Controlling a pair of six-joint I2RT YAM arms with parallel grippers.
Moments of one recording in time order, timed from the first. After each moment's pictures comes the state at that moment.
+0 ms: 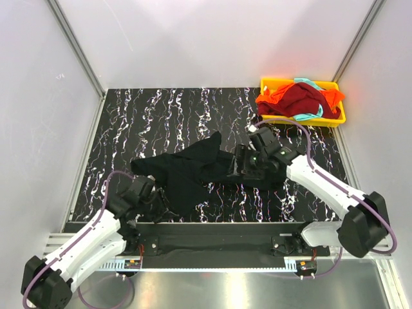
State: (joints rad) left arm -0.53 0.67 0.37 -0.72 0.28 -1.06; right arm 0.61 1.31 1.02 -0.64 -0.20 0.69
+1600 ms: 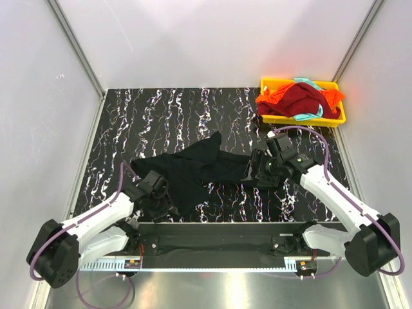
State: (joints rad) left arm -0.60 0.99 0.43 -0.70 0.13 -1.15; right arm 0.48 1.14 0.91 -0.76 -0.20 0.71
